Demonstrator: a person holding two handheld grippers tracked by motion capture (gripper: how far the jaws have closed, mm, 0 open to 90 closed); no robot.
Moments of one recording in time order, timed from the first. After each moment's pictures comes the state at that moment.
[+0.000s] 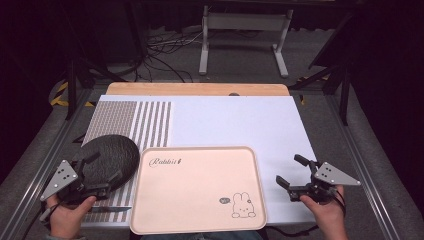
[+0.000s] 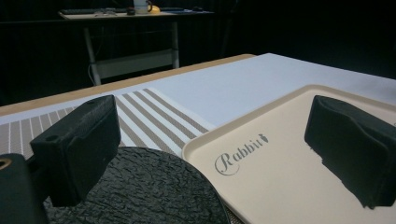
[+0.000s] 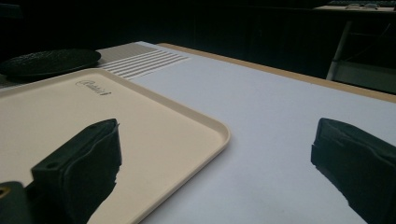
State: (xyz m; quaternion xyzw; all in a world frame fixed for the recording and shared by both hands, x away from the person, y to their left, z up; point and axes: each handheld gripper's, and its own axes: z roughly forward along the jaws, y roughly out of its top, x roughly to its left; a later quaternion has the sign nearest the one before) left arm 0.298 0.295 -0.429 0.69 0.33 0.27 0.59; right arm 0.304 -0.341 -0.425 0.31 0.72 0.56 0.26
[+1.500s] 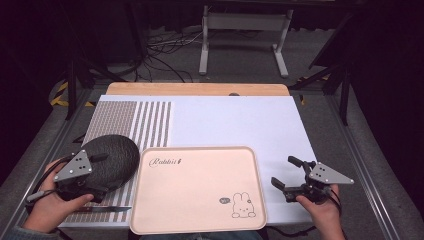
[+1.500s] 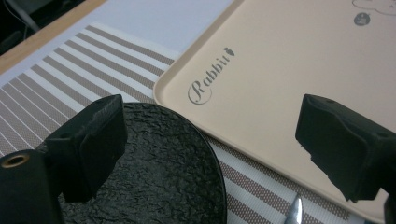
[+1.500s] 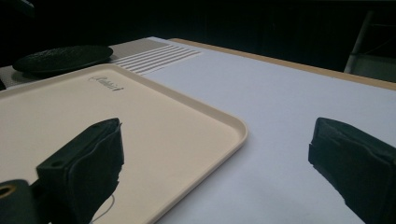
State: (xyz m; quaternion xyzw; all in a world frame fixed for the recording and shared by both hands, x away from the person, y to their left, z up) left arm 0.313 0.287 -0.381 0.86 0.24 0.18 0.40; right arm 0.307 -0.331 -0.432 0.31 0.73 0.56 0.24
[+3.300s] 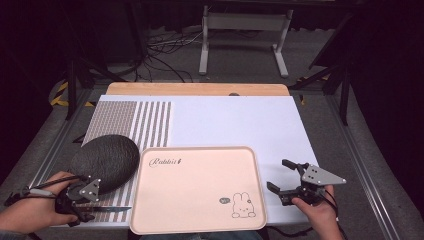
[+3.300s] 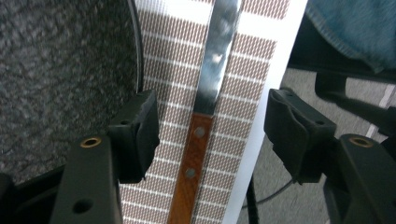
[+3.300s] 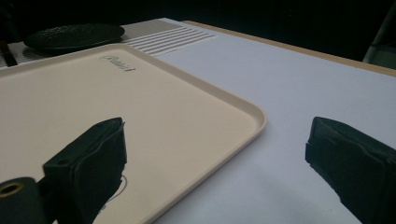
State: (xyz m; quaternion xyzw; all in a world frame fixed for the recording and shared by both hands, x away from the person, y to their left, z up) left arm 0.307 0.296 -0.407 0.99 0.10 0.02 0.04; right arm 0.306 -0.321 -0.437 0.29 0.76 0.54 0.22
